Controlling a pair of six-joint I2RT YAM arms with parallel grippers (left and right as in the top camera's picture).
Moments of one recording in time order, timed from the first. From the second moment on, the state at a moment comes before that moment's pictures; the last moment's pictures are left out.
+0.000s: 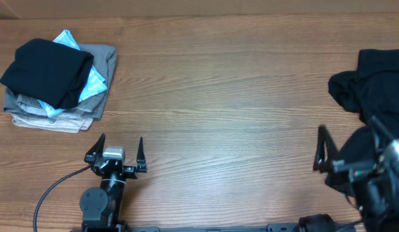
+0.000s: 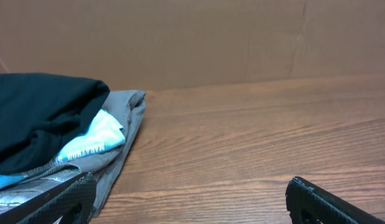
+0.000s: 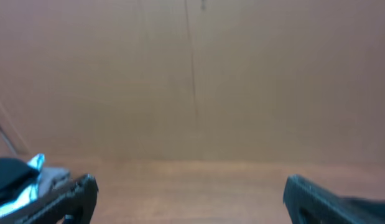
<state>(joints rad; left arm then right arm) -0.01 0.02 0.02 -0.08 0.08 0.04 0.14 0.44 1.06 -0.64 -0.03 0.10</state>
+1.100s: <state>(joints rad) -0.01 0.02 0.02 -0.08 0.08 0.04 -0.23 1.58 1.41 -0.93 -0.05 0.33</state>
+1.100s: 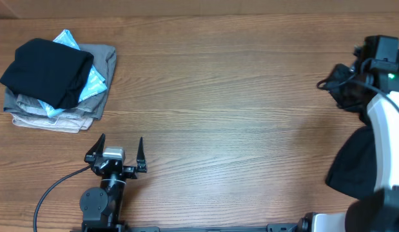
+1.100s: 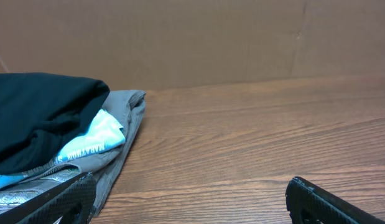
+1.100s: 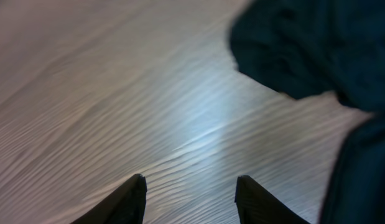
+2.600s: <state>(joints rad) -0.01 0.02 0.02 -0.08 0.08 0.04 -0.33 1.87 1.20 -0.38 0.09 0.36</state>
